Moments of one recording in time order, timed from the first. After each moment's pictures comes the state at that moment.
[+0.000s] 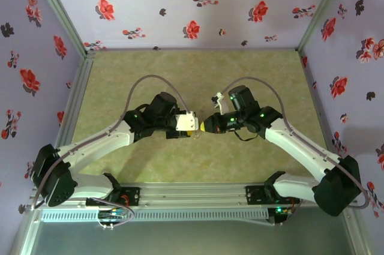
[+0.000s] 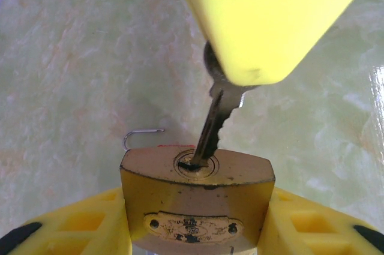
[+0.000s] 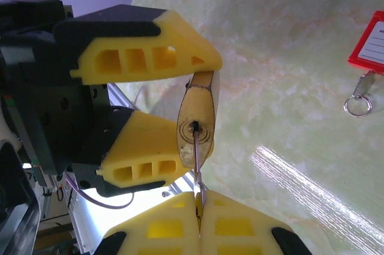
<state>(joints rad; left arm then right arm) -0.87 1.29 0.97 -0.45 0.22 0.74 0.64 1.18 0.93 -0.55 -0.69 0.55</state>
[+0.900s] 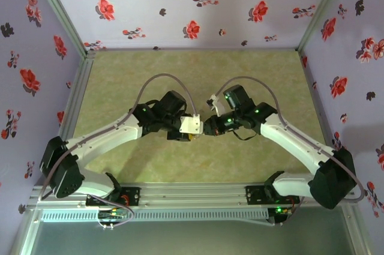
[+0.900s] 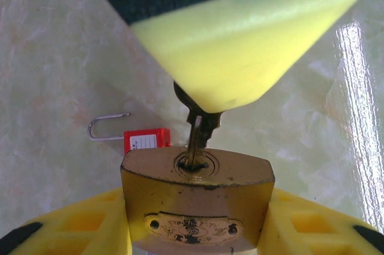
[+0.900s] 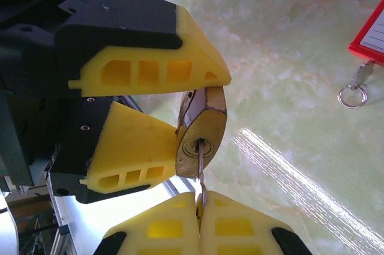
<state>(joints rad) -0.91 1.40 1.12 -0.67 0.19 0.78 0.66 1.26 0.98 -0.64 -0.70 0.41</state>
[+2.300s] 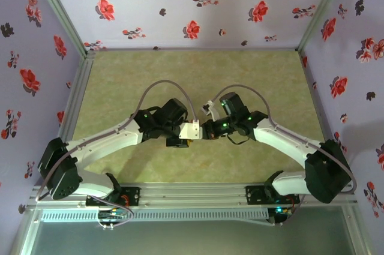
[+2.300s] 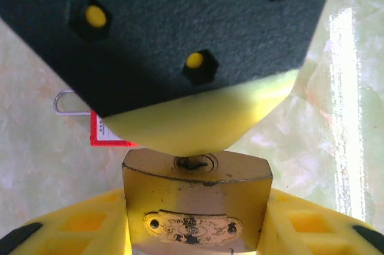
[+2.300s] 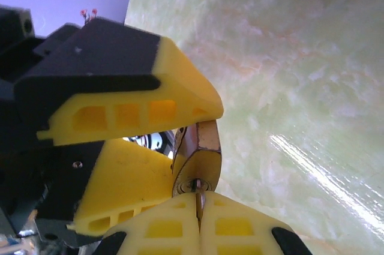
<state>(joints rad) -0.96 1.37 1.03 -0.65 0.13 0.68 0.67 1.32 0.80 -0.31 -0.79 0.57</state>
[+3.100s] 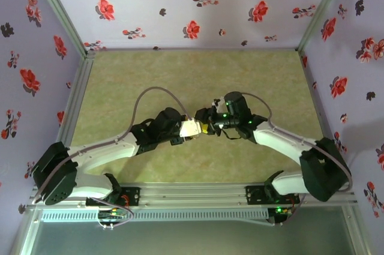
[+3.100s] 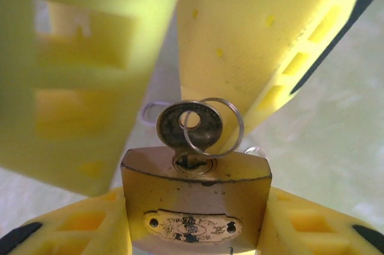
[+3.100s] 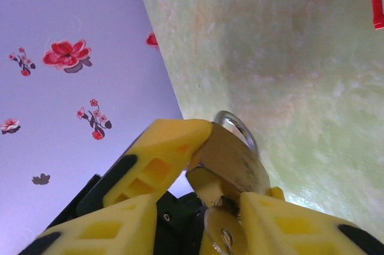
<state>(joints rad) -0.97 1.29 0.77 -0.16 -0.03 0.56 0.62 1.30 0.71 0.03 -0.69 1.35</state>
